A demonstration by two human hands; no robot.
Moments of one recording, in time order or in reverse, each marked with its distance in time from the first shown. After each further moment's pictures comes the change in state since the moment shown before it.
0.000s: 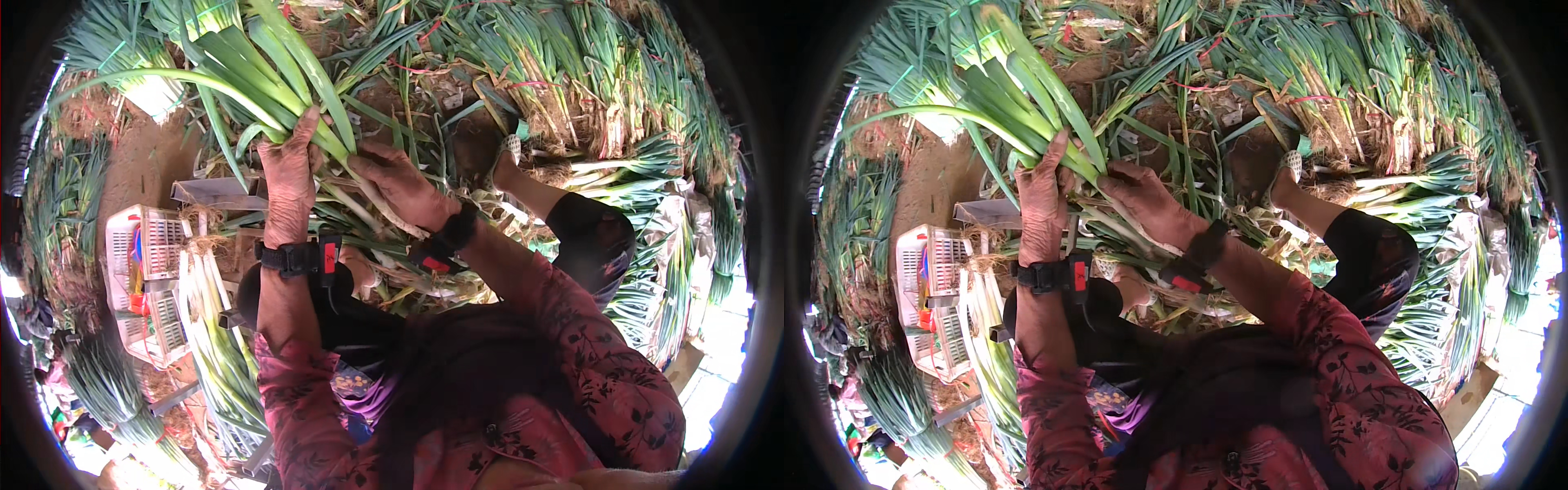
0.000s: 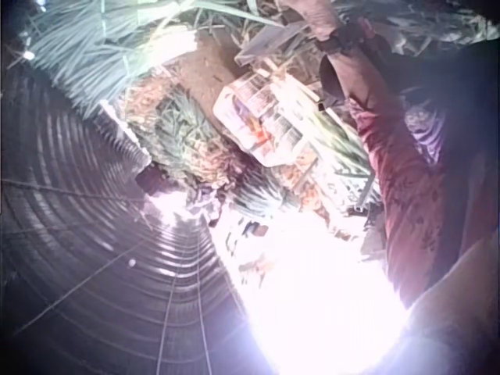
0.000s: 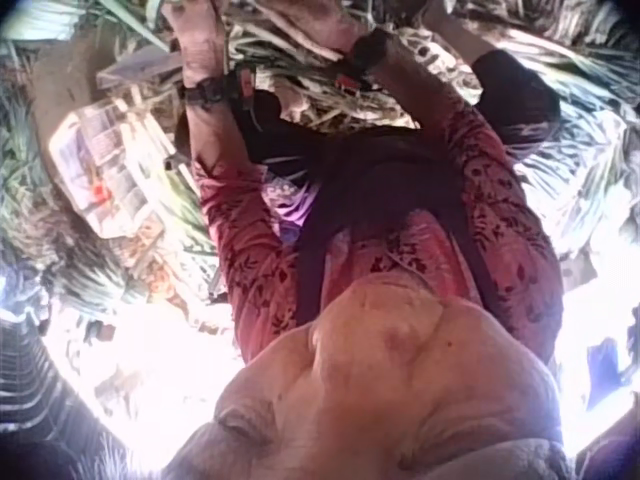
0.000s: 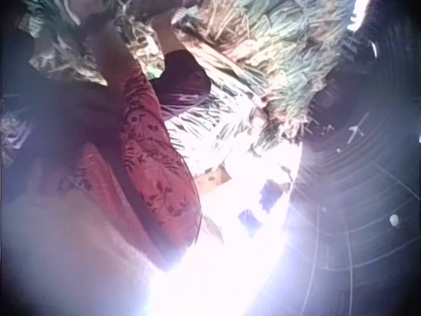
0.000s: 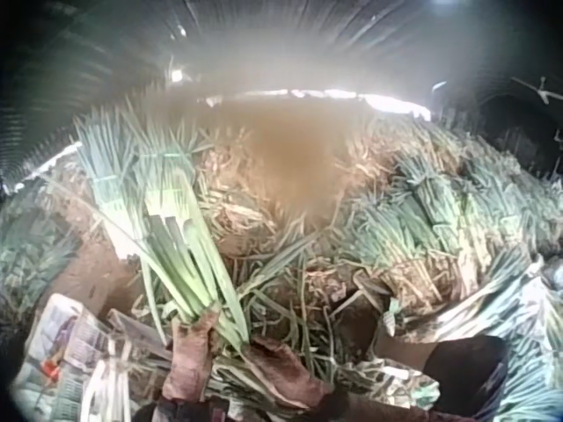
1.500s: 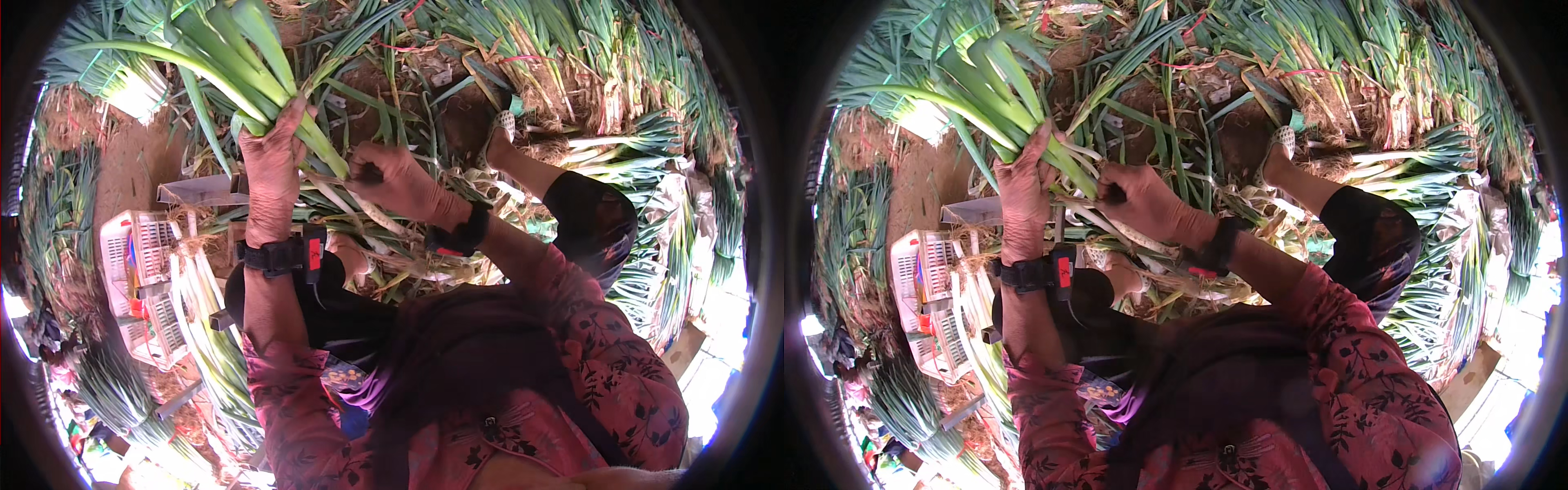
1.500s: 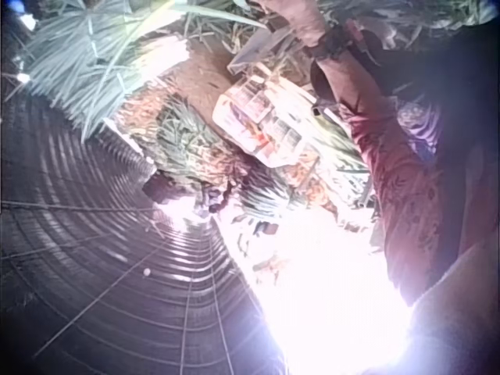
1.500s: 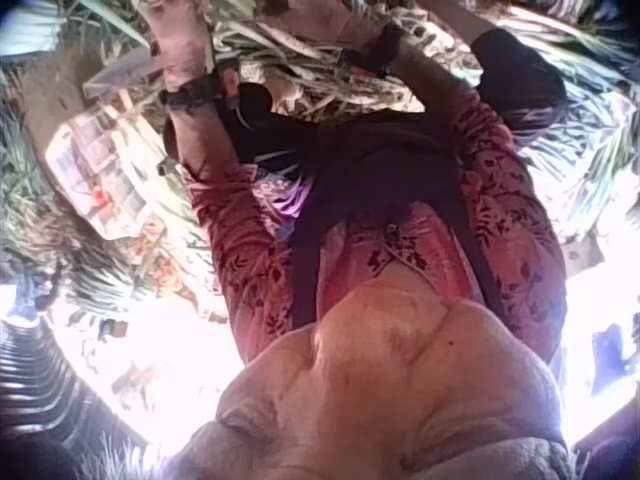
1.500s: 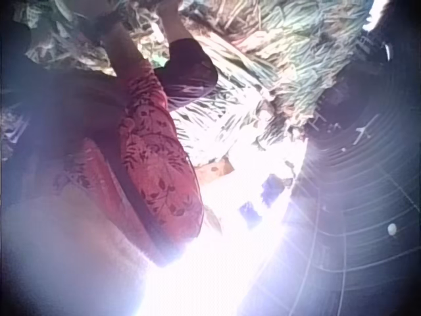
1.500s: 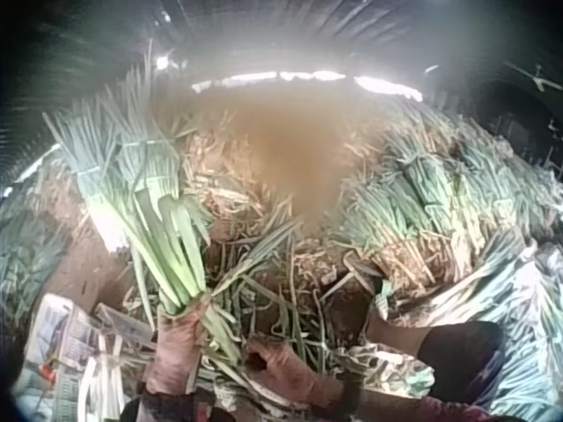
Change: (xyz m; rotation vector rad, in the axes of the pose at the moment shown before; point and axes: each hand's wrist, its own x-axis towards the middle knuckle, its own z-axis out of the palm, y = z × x) left_hand 0.003 -0.009 0.009 0.008 0.019 -0.016; right_hand -0.018 -0.019 -0.021 -0.694 -0.208 -0.199
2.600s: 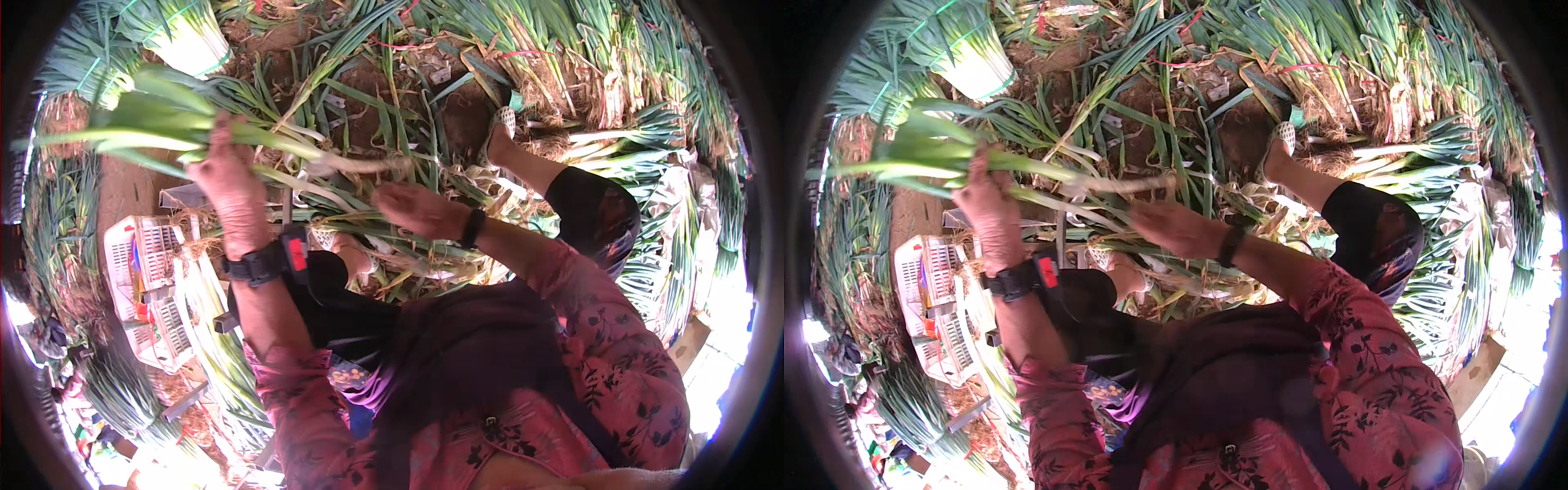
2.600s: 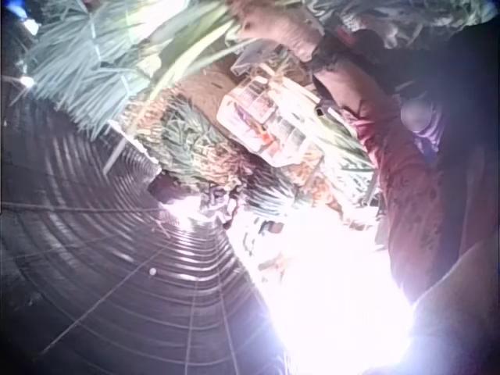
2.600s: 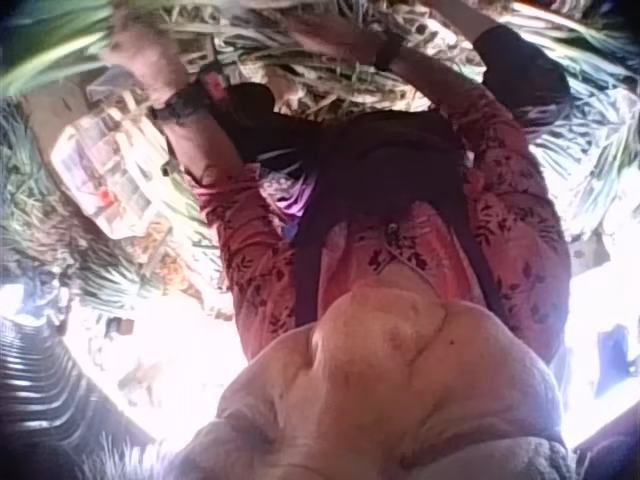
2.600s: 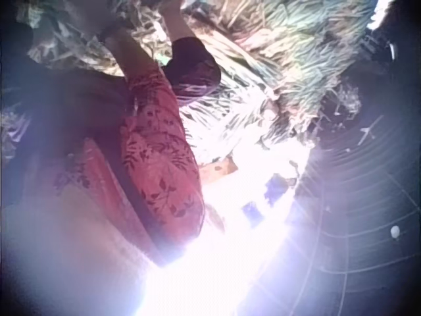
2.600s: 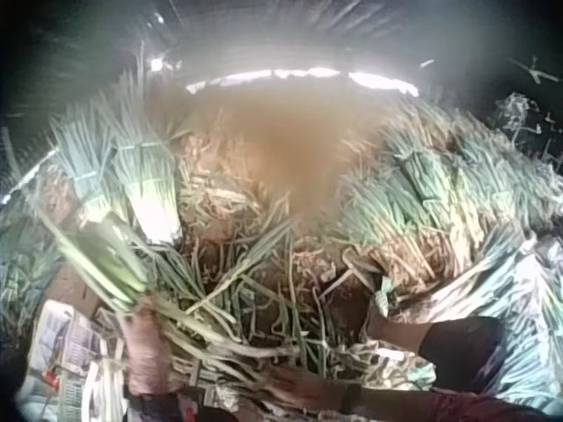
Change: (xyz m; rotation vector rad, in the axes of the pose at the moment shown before) left_hand 0.011 0.028 -0.020 0.072 0.404 0.166; right_hand -0.062 0.060 -0.007 -0.673 -0.260 -0.275
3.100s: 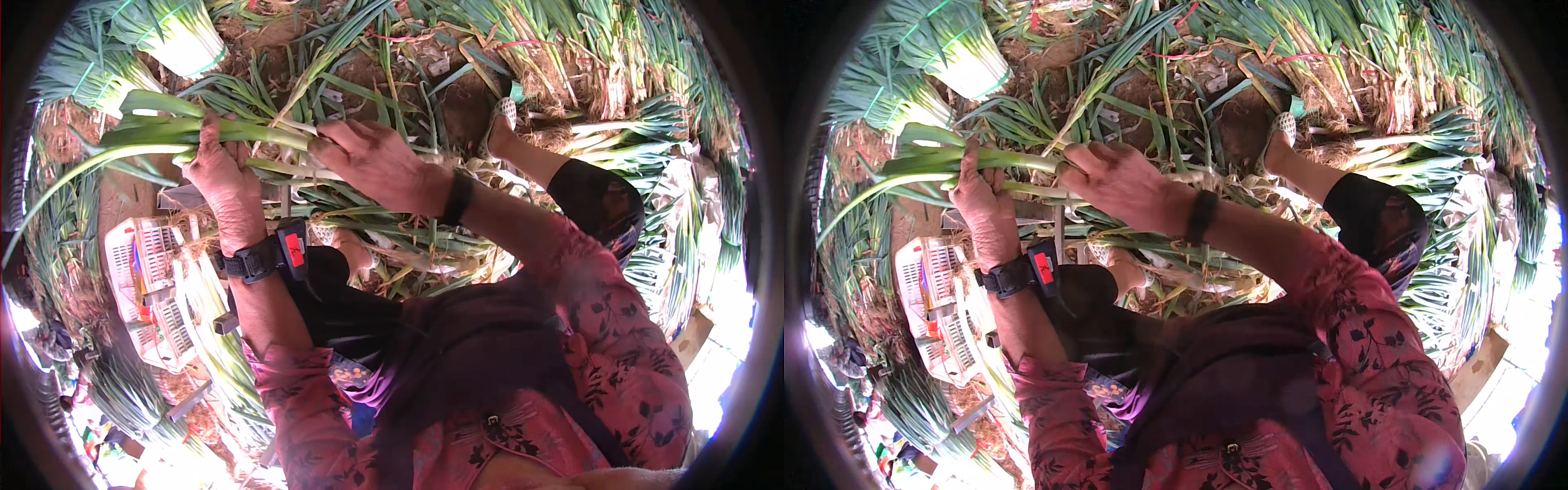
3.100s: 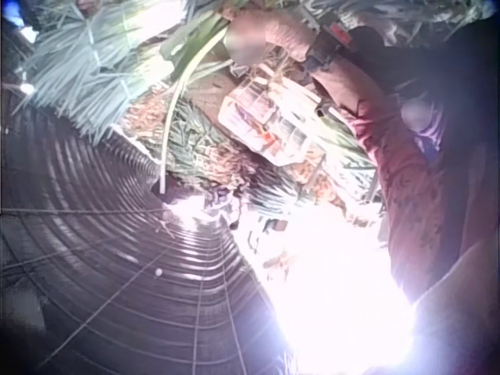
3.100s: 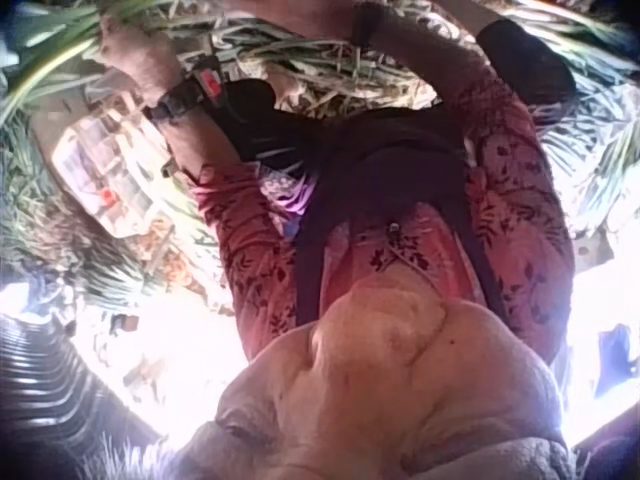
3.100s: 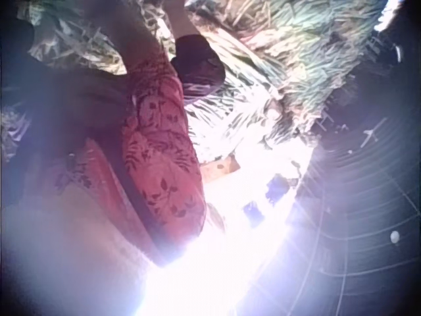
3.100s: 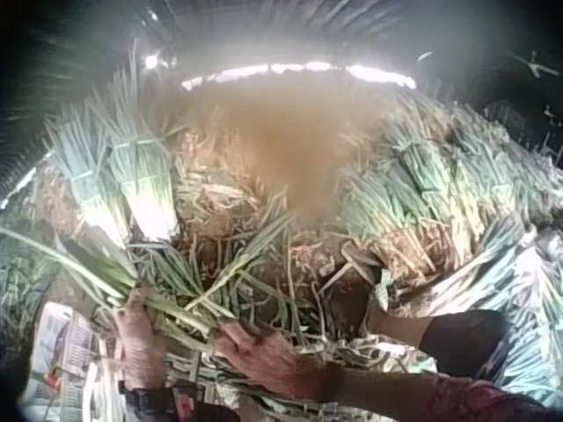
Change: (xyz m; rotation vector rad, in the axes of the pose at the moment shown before) left_hand 0.011 -0.010 -0.002 -0.149 -0.007 -0.013; right_hand 0.091 -0.029 -0.057 -0.483 0.361 -0.088
